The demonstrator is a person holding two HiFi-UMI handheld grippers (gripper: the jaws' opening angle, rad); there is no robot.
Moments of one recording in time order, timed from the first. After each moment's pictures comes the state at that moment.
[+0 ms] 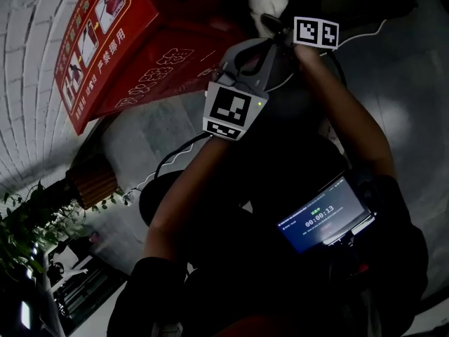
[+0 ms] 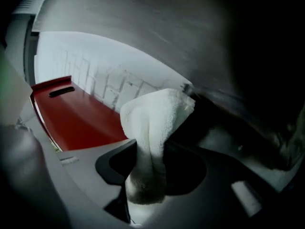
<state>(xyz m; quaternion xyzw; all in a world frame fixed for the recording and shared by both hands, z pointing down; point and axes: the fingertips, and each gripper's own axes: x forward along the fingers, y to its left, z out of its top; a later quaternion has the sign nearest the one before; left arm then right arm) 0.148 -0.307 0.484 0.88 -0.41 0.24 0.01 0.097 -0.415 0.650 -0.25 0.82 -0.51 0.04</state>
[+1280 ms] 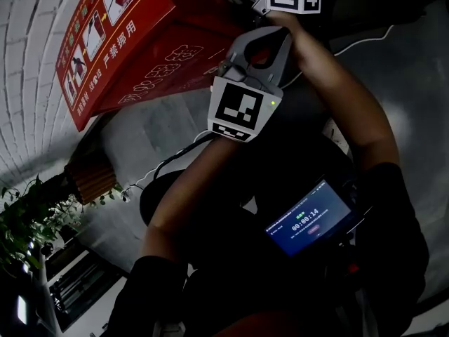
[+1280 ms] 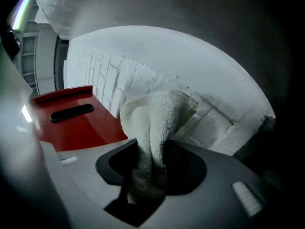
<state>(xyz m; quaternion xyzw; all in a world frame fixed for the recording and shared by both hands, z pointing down) 0.159 -0.321 0.444 0.88 -0.42 0.21 -0.01 0.023 -0.477 0.495 -0.18 0.87 -0.43 0.15</state>
